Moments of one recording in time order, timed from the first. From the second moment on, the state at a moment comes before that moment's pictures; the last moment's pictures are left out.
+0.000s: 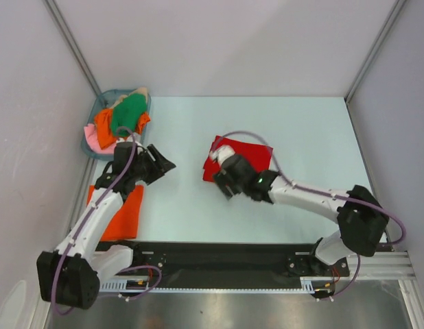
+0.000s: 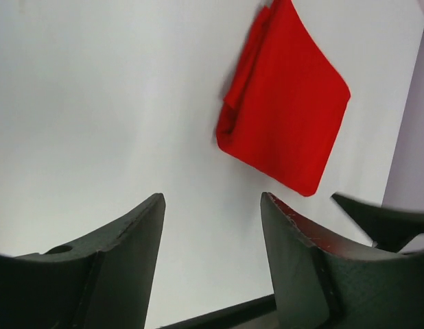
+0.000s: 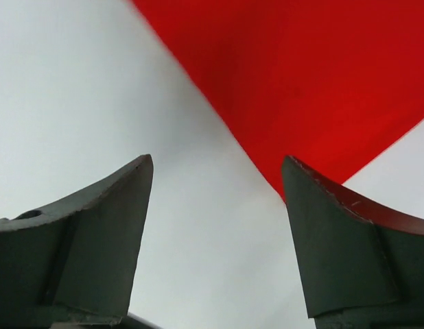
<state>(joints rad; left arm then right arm) -0.18 1.05 0.77 -0.41 0.22 -0.74 0.87 1.50 1.05 -0.33 0.28 0.12</state>
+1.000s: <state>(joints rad) 0.10 1.26 0.79 -0.46 0.44 -0.79 1.07 2.07 1.14 0.09 0.70 -0.73</state>
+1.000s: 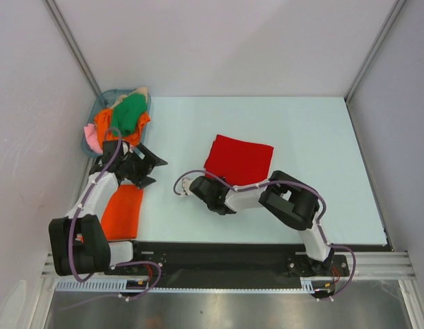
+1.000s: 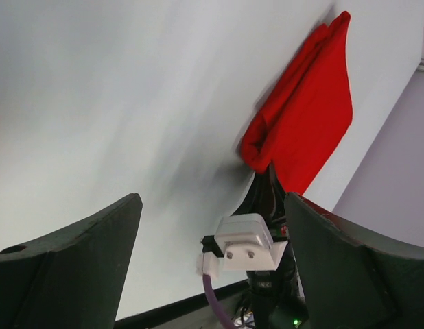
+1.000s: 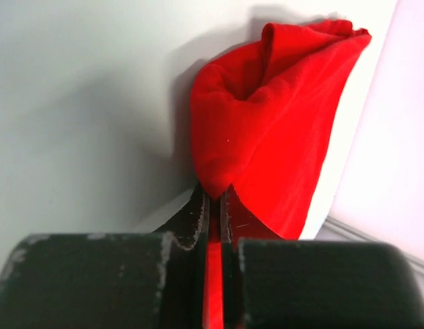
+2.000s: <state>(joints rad) -0.33 1.82 0.87 0.16 0.51 -1.27 0.95 1.50 0.89 -0.15 0.37 -0.58</state>
